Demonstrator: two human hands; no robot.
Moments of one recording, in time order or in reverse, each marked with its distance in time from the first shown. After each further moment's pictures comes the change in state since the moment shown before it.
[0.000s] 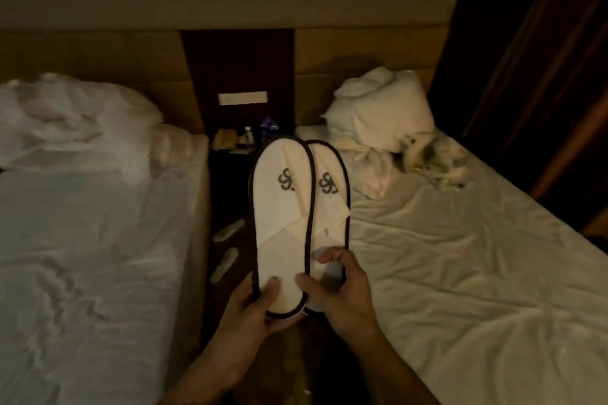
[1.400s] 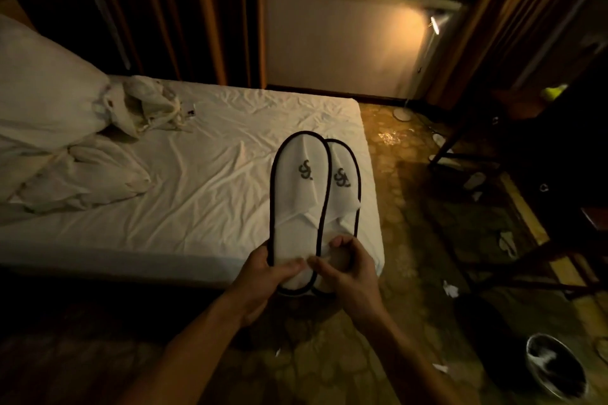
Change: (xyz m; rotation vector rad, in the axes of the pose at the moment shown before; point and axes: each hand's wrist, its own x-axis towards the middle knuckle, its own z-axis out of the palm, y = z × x) left_hand 0.222 -0.012 0.080 0.752 -1.246 -0.454; right_hand 0.009 0.042 0.065 0.026 1.302 0.347
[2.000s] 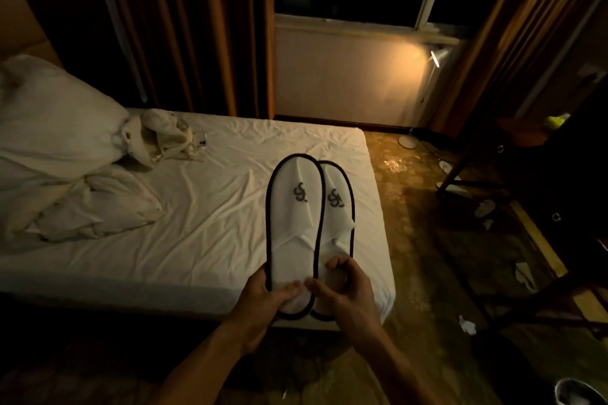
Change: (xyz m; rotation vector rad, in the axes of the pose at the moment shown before) left_hand 0.009 0.007 -0.018 -0.037 0.034 0.037; right_hand 0.019 -0.006 0.019 0.005 -0.038 -0.021
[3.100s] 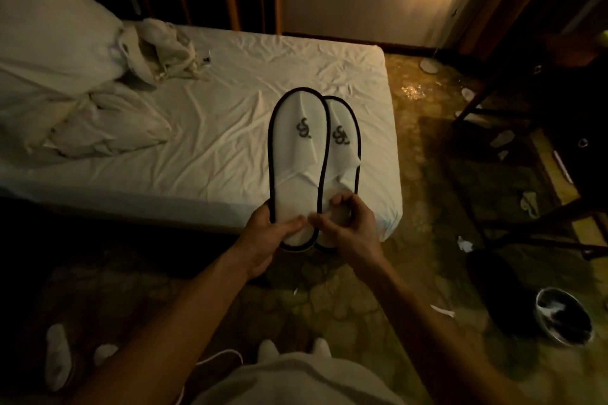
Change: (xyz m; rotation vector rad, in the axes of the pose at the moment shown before) left_hand -0.032 -0.037 -0.021 0.010 0.066 -0.114; right_hand -0.037 0.036 0.016 -0.078 -0.015 0.044
